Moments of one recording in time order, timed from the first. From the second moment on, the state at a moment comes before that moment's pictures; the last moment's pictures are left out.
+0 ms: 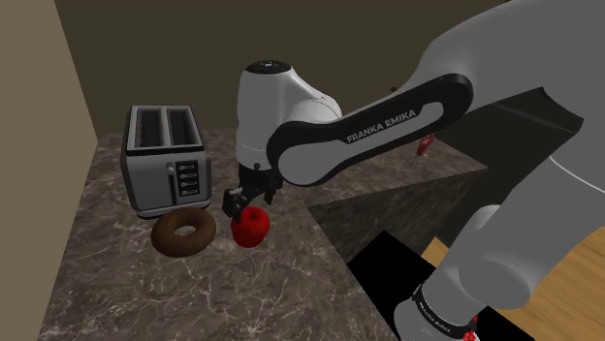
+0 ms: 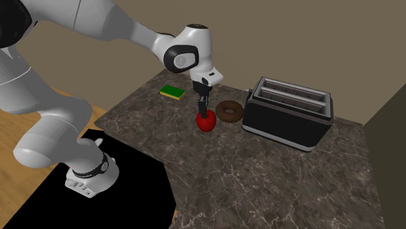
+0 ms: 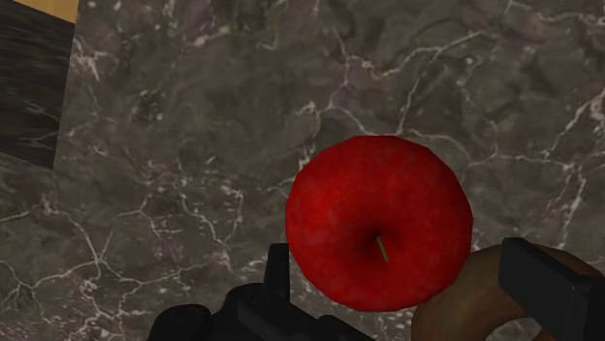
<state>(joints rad) 0.10 -0.12 0.49 -2.31 -0.07 2.24 0.56</state>
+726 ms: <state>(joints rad) 0.10 -0.12 0.49 -2.31 -0.07 2.25 0.56</state>
